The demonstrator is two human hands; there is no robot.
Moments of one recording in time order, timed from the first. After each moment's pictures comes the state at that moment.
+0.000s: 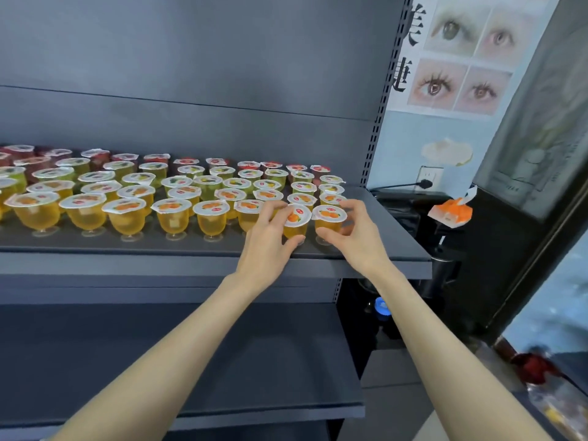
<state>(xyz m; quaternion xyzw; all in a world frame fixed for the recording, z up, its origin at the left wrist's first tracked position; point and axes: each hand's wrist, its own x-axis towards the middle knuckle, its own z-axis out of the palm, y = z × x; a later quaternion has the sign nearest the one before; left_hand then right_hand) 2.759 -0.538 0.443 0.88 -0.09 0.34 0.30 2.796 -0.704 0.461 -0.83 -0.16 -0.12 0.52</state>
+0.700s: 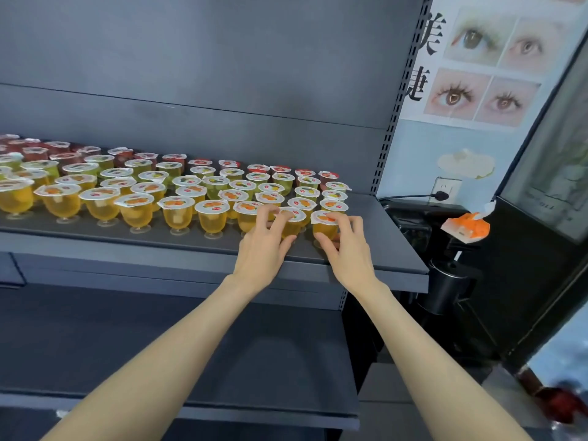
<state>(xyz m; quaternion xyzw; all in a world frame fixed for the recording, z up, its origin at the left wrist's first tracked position) 2.763 -0.551 0.437 0.91 -0.02 0.35 0.21 2.813 -0.707 0.438 -0.89 -0.21 -0.20 0.35</state>
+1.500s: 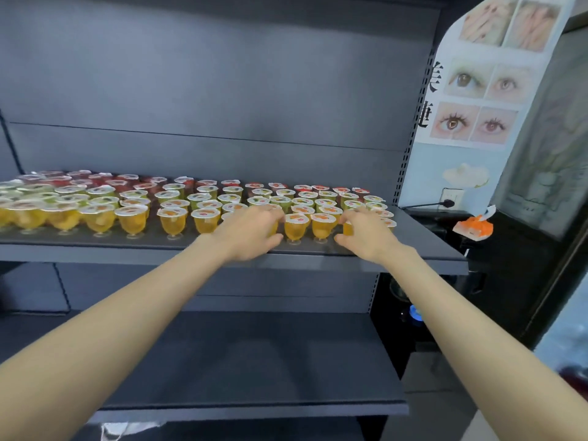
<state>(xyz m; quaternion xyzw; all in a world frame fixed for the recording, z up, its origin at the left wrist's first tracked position) 2.650 -0.378 0.520 0.96 -0.16 0.21 0.02 2.703 -0.602 0.520 -0.96 -0.20 -0.14 0.14</state>
